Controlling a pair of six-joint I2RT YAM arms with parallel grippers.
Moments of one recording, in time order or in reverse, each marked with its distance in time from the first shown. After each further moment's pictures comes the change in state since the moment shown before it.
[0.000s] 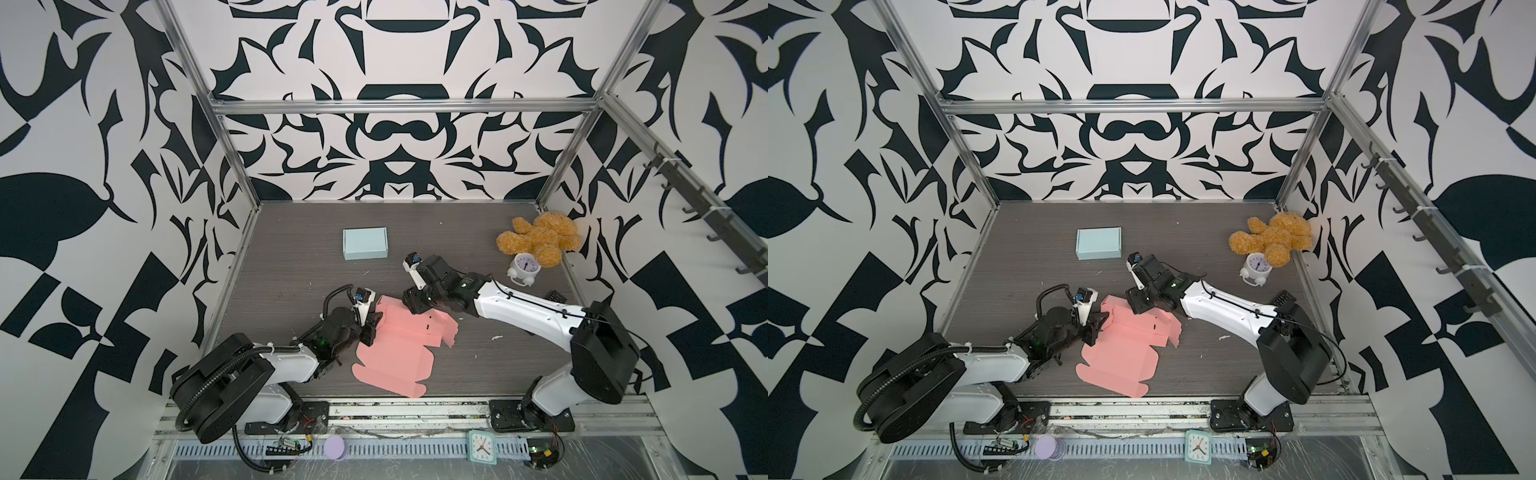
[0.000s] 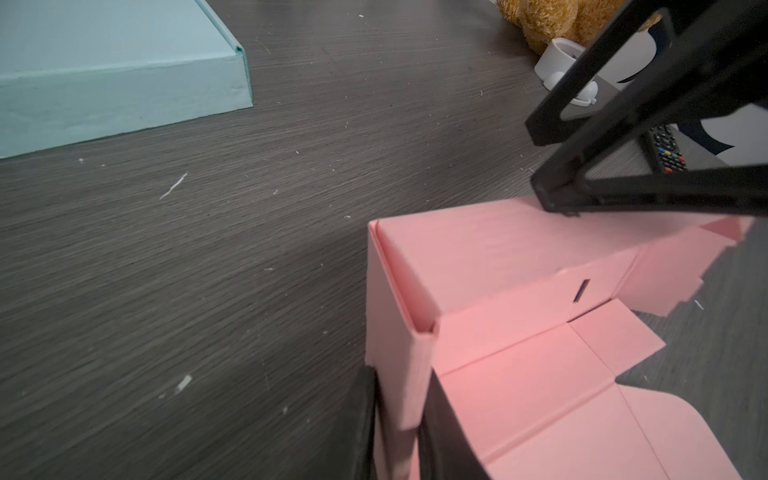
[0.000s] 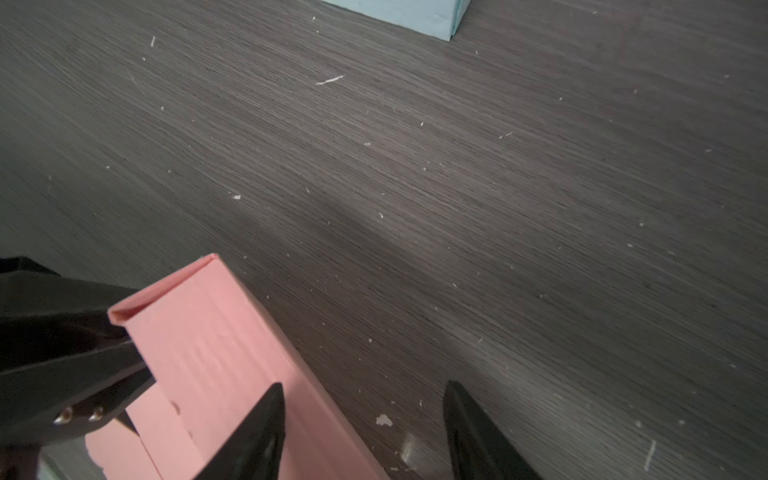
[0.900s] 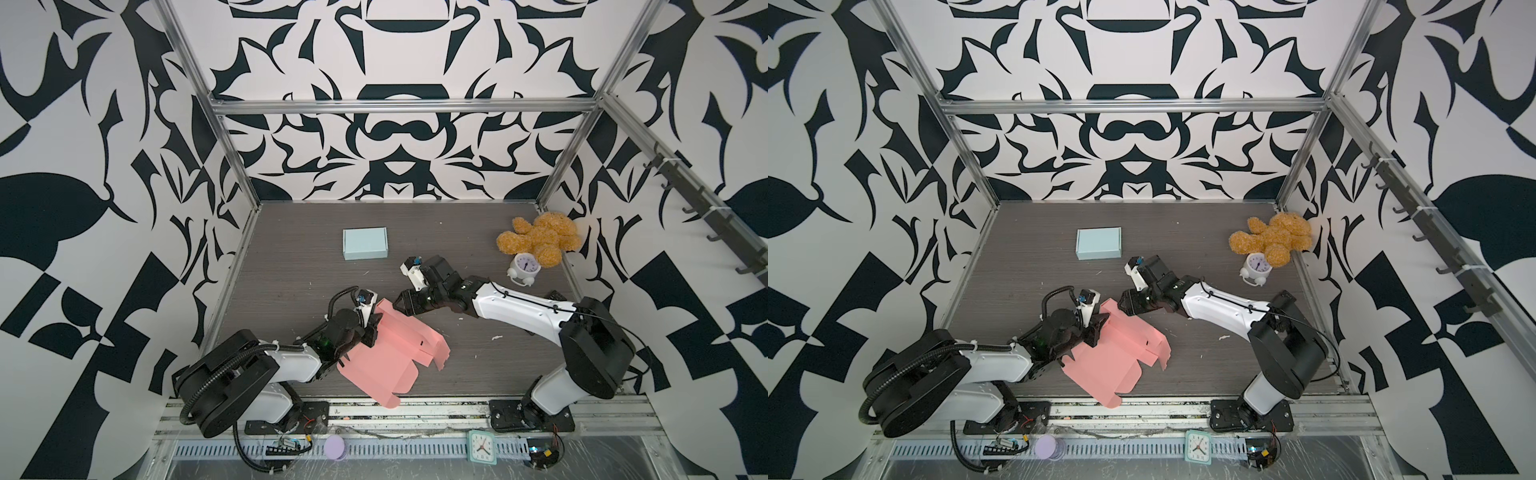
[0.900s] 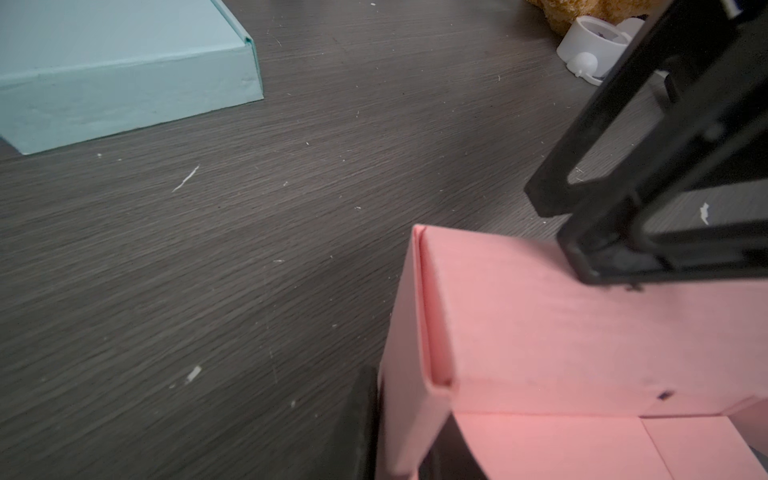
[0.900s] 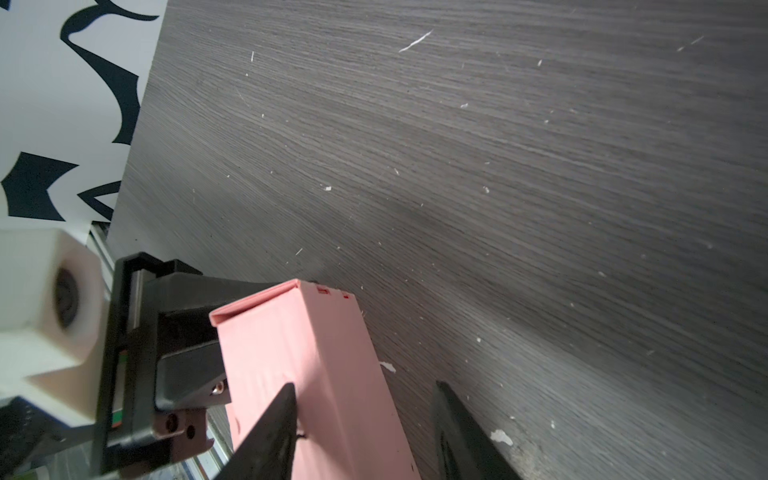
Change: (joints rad) left arm -0.039 0.030 0.008 -0.005 -0.088 0.014; right arm -0.012 0.007 -0.083 0.161 -0.280 0.176
